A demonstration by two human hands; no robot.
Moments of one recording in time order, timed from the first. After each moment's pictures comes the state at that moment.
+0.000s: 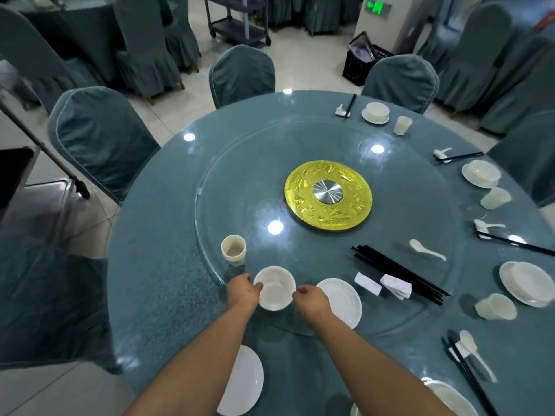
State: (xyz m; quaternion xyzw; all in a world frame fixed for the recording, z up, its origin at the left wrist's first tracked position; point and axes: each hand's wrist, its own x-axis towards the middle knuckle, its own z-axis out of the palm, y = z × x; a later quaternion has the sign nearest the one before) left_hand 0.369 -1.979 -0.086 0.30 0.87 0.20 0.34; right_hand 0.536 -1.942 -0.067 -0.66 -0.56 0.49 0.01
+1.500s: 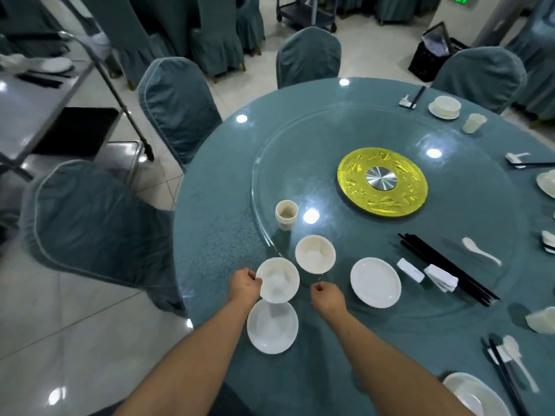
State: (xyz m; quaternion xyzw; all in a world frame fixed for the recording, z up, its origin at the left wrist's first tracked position) left_hand 0.333 -2.102 -0.085 0.16 0.89 0.26 0.34; right_hand 0.517 -2.022 -0.082 -0.63 -0.62 0.47 0.00
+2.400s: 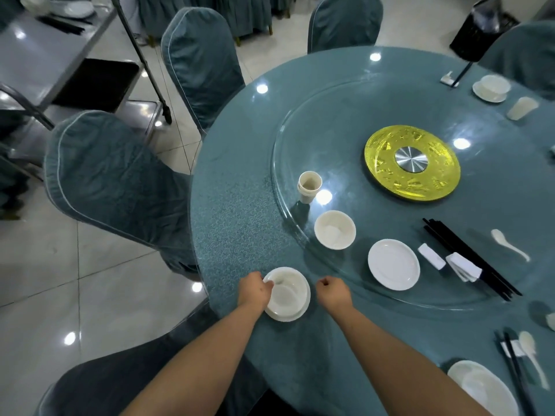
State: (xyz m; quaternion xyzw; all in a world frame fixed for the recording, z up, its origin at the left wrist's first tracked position) left_hand 0.364 -2.184 -0.135 0.18 0.90 0.18 0.37; right_hand 0.520 -2.072 -0.120 -0.61 -0.66 0.42 -0.09
